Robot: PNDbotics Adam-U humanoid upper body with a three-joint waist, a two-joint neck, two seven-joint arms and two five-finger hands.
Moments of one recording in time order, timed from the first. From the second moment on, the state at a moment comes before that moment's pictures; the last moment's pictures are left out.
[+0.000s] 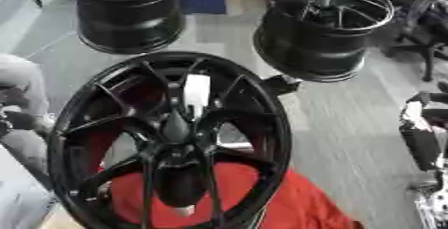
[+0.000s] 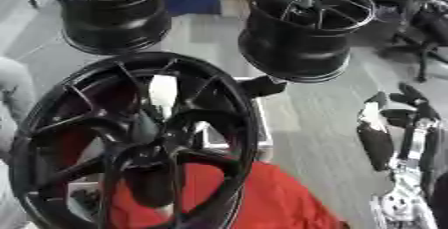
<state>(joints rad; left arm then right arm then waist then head) -0.10 0.17 0.29 -1.73 -0.08 0.06 -0.22 0.14 -0.10 -0.05 -1.98 0.46 0.12 -0.52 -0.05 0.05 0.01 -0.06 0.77</state>
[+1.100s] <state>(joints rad) -0.10 0.17 0.27 -1.73 -0.09 0.06 -0.23 -0.05 -0.75 0.09 -1.98 0.29 0.12 -0.18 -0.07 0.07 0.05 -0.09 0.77</state>
